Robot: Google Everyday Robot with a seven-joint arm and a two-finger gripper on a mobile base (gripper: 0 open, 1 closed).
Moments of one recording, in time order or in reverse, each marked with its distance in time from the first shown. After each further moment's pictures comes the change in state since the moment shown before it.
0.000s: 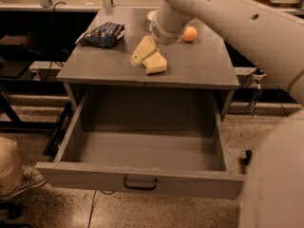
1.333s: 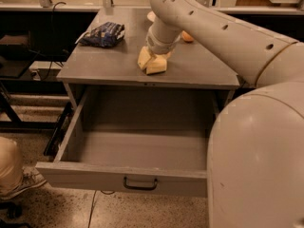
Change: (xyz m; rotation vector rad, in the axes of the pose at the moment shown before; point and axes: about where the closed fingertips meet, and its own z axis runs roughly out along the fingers) arm 0.004 -0.008 0.069 -0.006 0.080 0.152
